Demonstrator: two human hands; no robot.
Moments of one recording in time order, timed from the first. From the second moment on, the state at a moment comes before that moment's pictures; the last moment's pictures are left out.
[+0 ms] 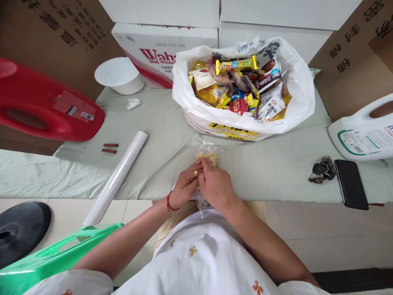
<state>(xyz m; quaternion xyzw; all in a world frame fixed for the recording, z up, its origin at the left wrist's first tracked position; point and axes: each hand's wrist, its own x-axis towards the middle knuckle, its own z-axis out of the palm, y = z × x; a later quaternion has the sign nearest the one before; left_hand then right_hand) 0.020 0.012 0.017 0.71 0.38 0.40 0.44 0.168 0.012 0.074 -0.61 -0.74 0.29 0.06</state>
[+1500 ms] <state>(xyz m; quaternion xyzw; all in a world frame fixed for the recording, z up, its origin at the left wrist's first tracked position) 0.009 0.073 0.038 0.71 0.51 0.45 0.15 0.232 -0.081 0.056 -0.29 -0.85 0.43 0.09</state>
